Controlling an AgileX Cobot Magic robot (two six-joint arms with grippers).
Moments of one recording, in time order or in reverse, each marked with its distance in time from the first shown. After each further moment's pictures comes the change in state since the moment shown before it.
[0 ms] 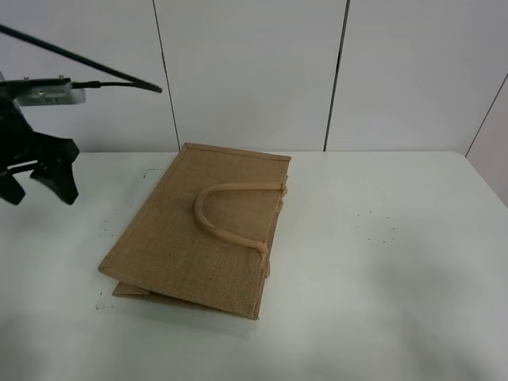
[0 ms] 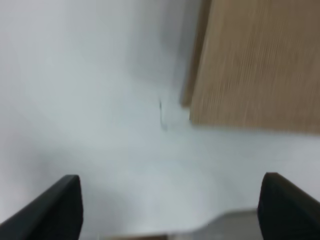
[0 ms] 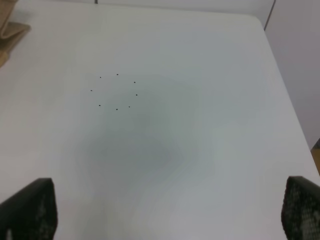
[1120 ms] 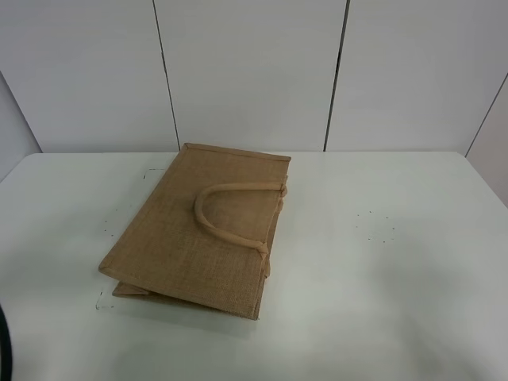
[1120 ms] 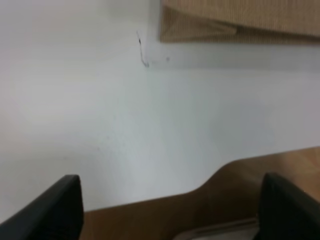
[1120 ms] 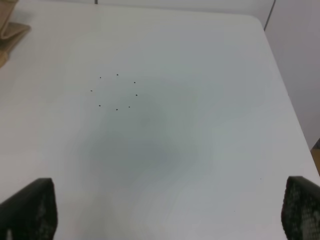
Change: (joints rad) left arm 0.000 -1.105 0.759 -0.046 -0.118 0.083; right arm 0.000 0.000 0.000 0.000 0.000 0.000
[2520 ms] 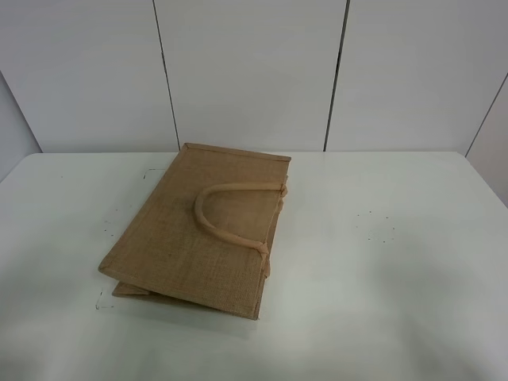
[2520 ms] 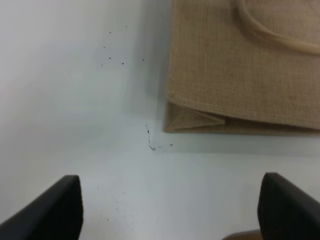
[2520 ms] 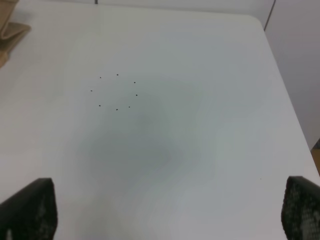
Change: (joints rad) left arm 0.039 -0.395 0.001 -0.009 0.003 0.001; right arm 0.000 0.000 0.000 0.000 0.000 0.000
